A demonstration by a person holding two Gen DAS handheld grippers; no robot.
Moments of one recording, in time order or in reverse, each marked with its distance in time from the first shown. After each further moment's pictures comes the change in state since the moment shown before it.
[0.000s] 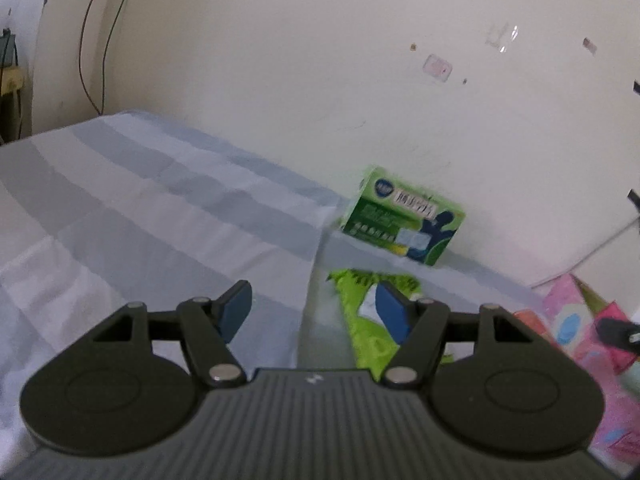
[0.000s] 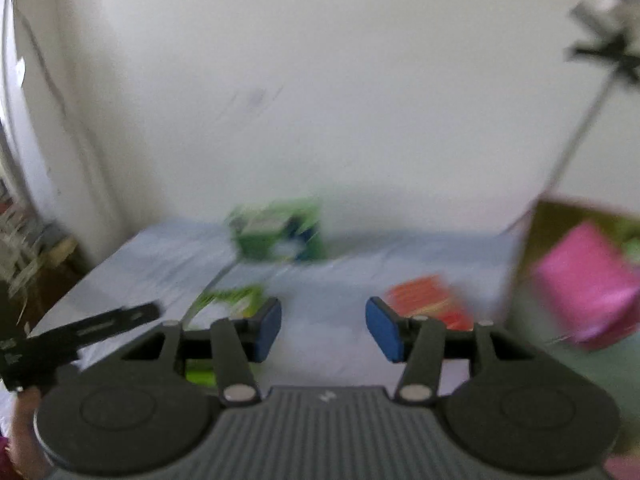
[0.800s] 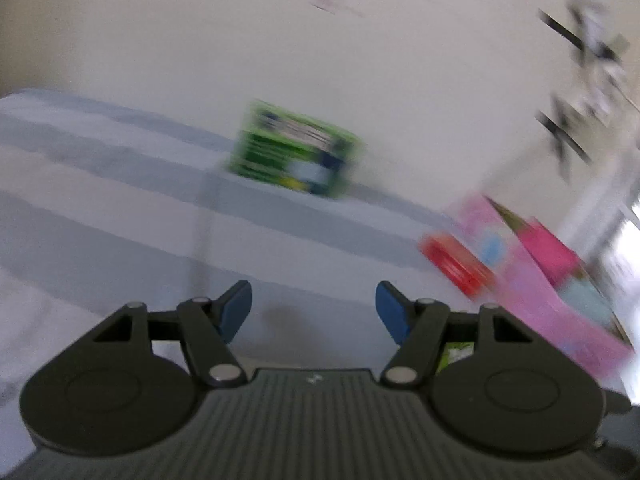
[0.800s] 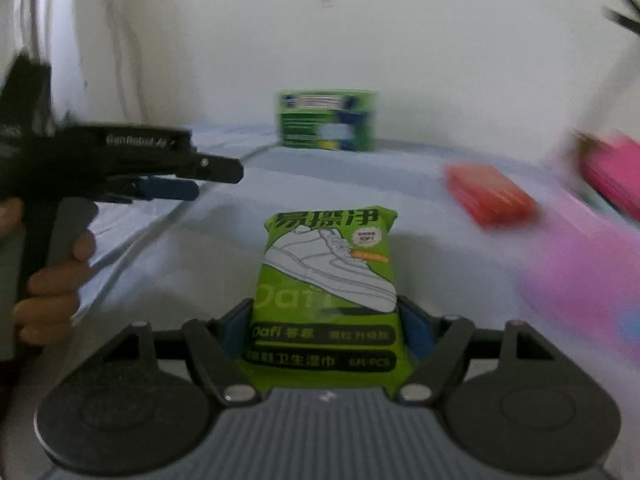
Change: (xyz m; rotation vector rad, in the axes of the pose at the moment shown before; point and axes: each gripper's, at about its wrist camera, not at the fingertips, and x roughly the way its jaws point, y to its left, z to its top) left arm 0.000 -0.027 -0.021 0.155 0.165 -0.342; right arm -0.014 0.035 -0.120 -0.118 0.039 -0.040
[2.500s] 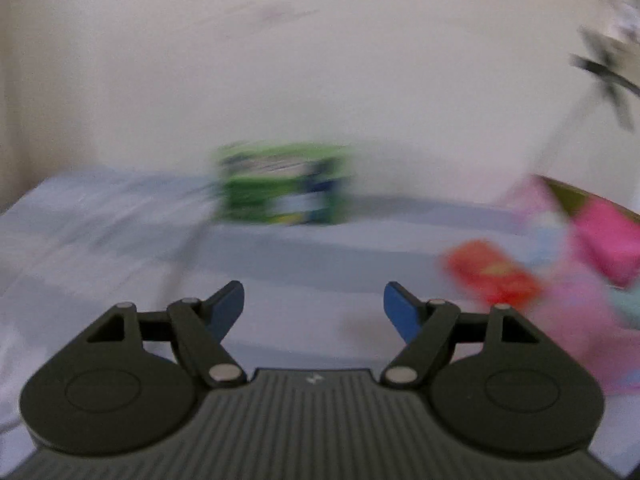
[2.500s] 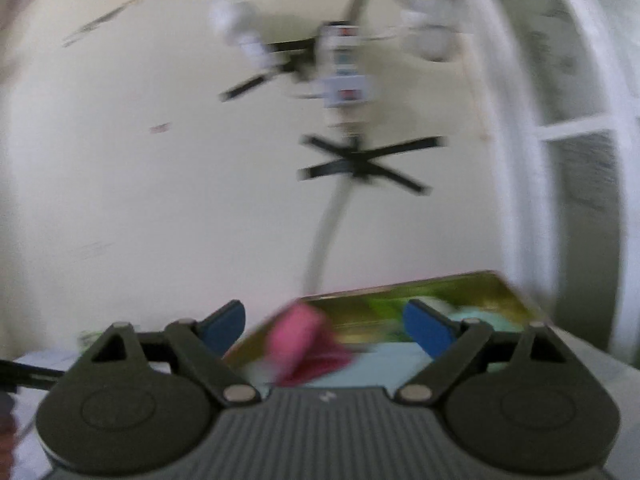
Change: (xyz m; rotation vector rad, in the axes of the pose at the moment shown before) left arm 0.040 -0.057 0.020 0.110 -0.035 0.410; right arm -0.113 -0.155 0.021 0.247 -0.563 -0.351
